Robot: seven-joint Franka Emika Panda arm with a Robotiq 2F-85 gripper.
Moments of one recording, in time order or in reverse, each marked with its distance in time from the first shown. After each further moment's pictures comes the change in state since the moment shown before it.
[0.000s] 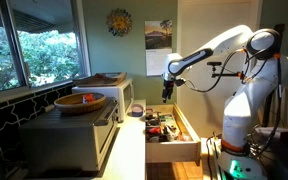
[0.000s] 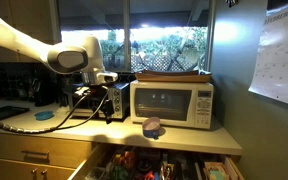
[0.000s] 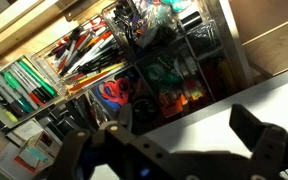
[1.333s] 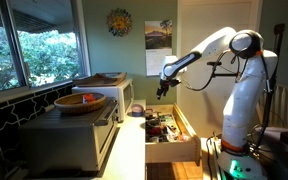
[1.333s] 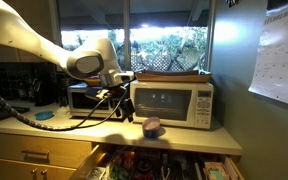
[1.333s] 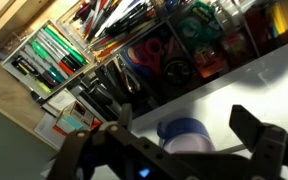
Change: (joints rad) arm -0.060 0.190 -0.023 0.111 -0.003 0.223 0.011
